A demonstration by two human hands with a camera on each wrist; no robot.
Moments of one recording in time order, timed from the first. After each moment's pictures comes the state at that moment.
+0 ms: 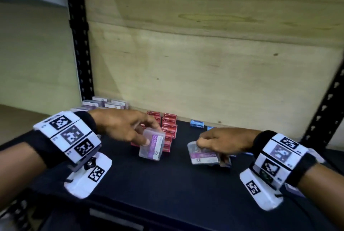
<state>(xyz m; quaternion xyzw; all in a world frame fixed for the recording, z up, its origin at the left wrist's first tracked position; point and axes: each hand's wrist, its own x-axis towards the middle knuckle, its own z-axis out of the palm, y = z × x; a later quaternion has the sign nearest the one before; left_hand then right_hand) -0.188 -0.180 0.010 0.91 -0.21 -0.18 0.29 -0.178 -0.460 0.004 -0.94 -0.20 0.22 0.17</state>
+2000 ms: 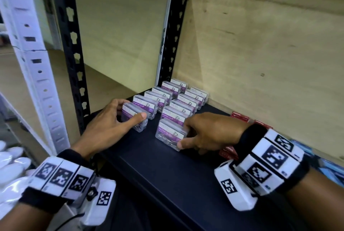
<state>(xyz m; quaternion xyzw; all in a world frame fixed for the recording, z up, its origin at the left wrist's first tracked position) -0.229 0.032 -0.106 0.88 0.19 0.20 0.39 -0.138 -0.191 -0.010 -0.90 -0.39 0.20 -0.03</state>
